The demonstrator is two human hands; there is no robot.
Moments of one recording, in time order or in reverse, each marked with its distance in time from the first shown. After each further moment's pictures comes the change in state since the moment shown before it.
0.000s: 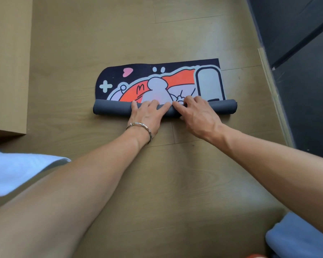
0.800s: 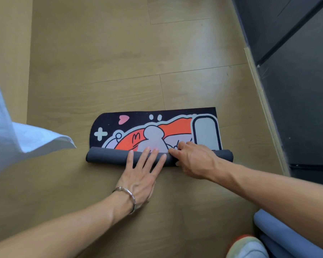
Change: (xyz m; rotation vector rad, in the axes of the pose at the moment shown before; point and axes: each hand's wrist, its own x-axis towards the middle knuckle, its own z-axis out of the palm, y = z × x) left_hand -0.158 0.037 0.048 0.061 -0.199 0.183; right_hand -0.102 -0.050 0.013 0.076 -0.315 -0.128
